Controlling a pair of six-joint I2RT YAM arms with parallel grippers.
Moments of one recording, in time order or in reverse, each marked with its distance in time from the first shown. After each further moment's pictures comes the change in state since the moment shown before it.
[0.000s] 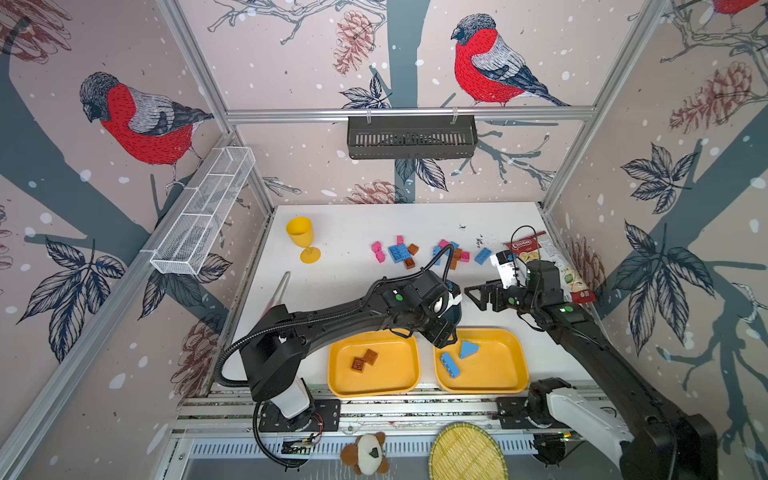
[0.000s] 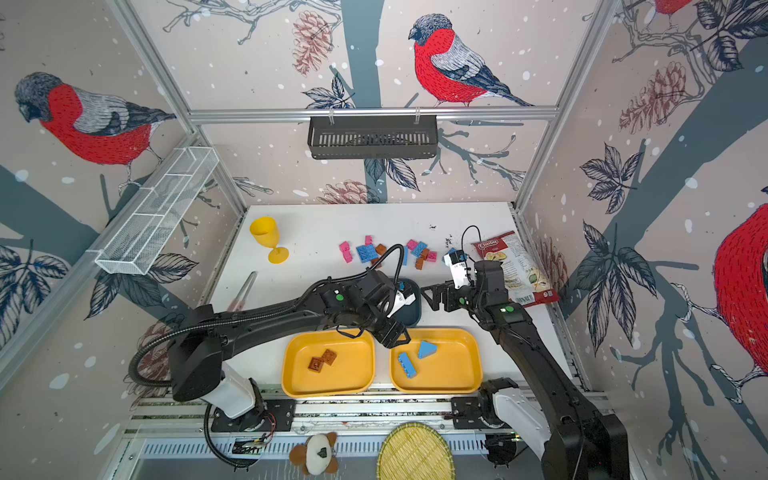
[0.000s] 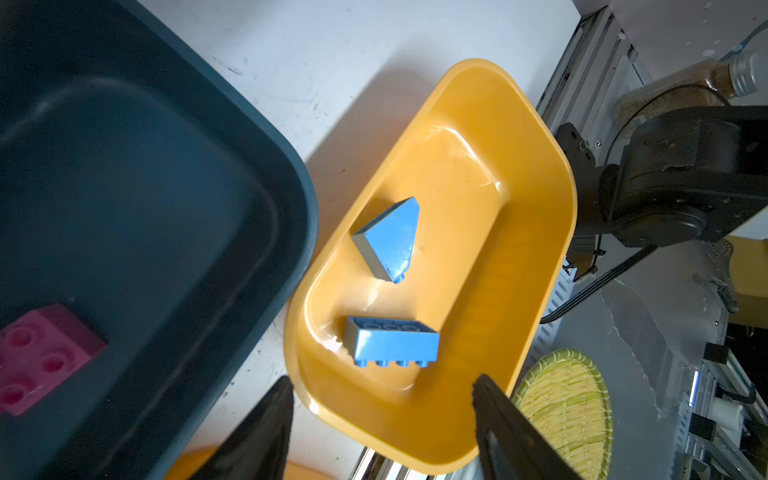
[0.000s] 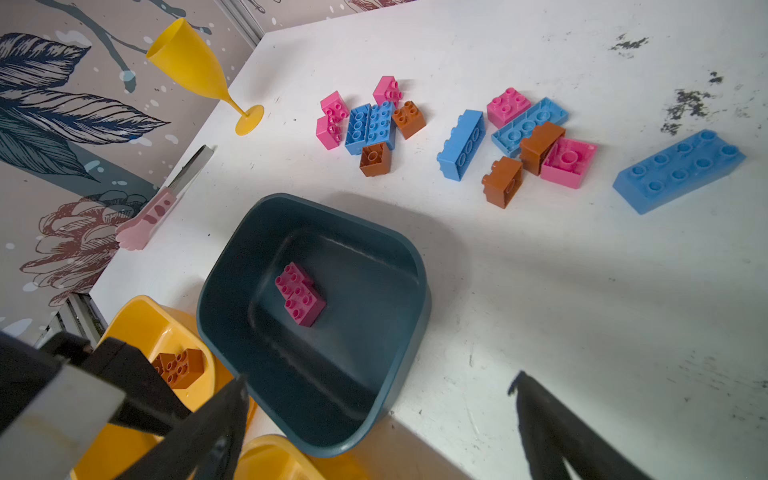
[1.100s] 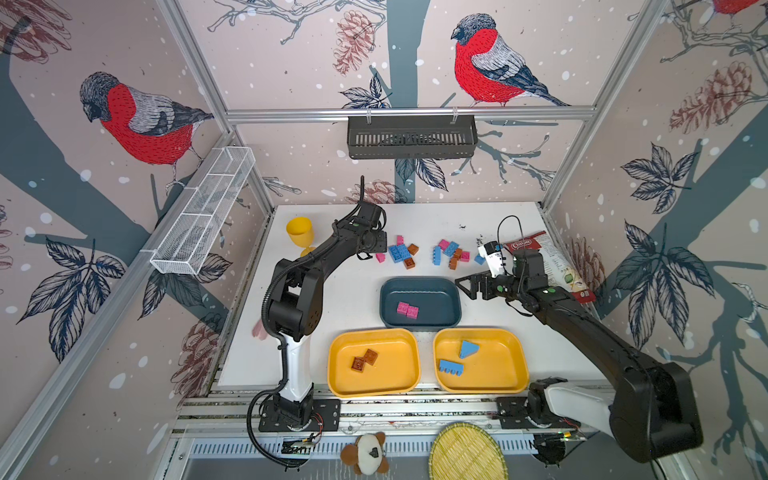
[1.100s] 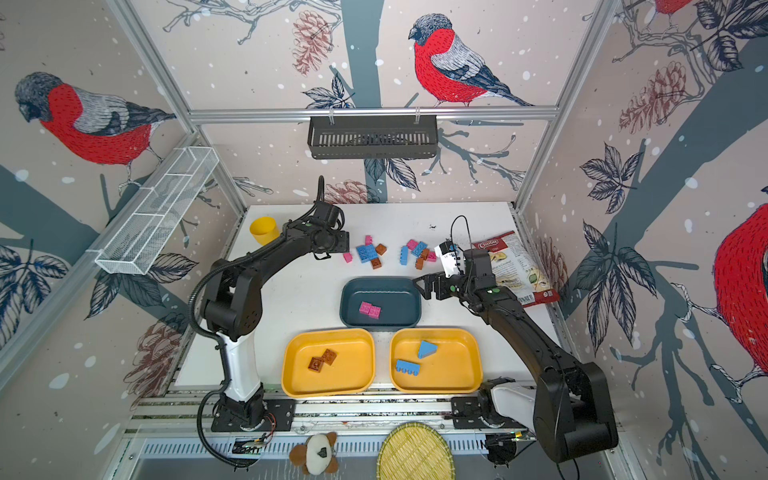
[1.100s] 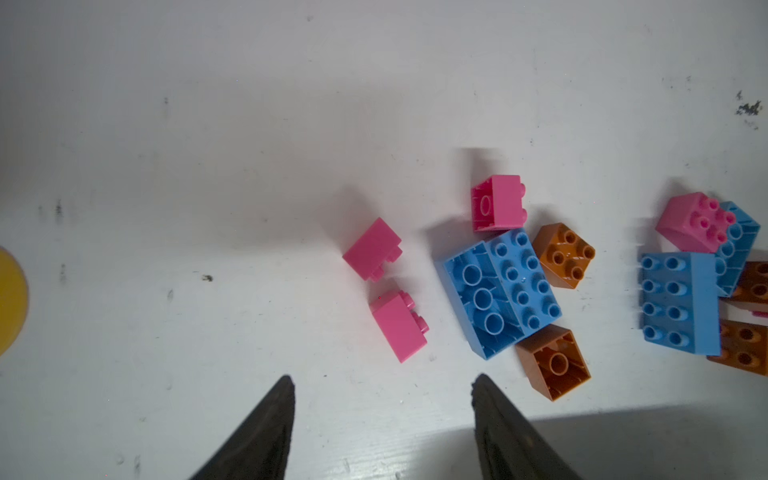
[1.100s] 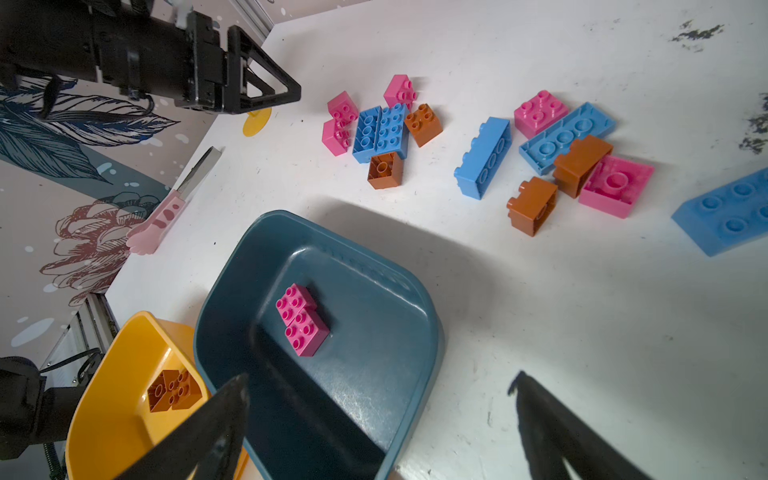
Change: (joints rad) left arm 0.610 0.417 0.438 -0.030 -0.425 -0.078; right arm 0.030 0.226 0.075 0.131 -0.039 0.018
